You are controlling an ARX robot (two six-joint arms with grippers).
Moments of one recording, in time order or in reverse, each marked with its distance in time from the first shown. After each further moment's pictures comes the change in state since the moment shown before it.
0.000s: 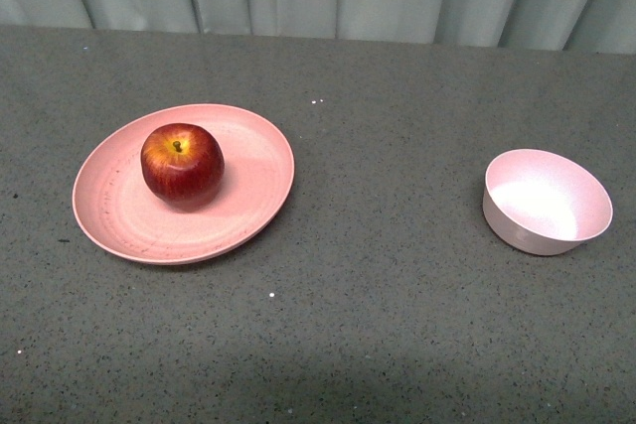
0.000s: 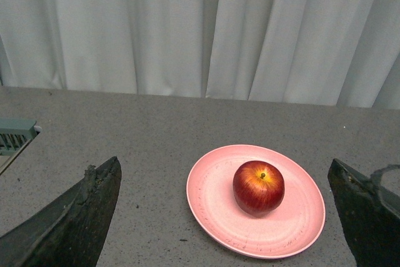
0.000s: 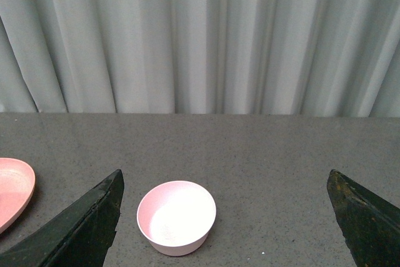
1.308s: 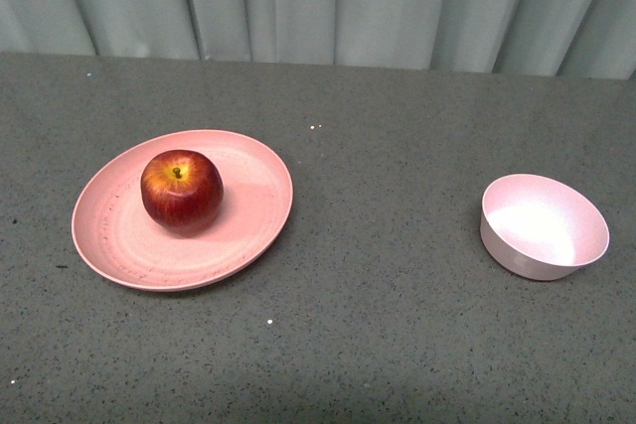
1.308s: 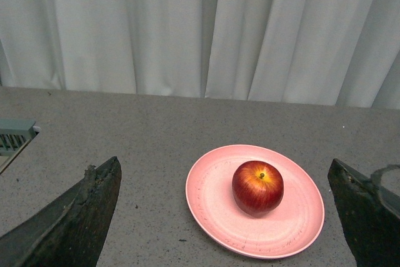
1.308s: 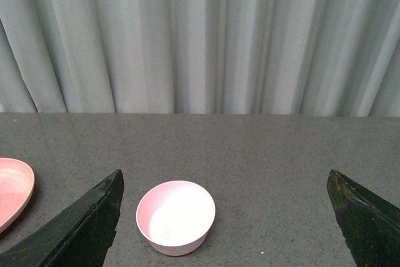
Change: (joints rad) left arm 0.000 0.000 0.000 0.000 0.000 0.000; right arm 0.000 0.000 0.000 0.000 0.000 0.000
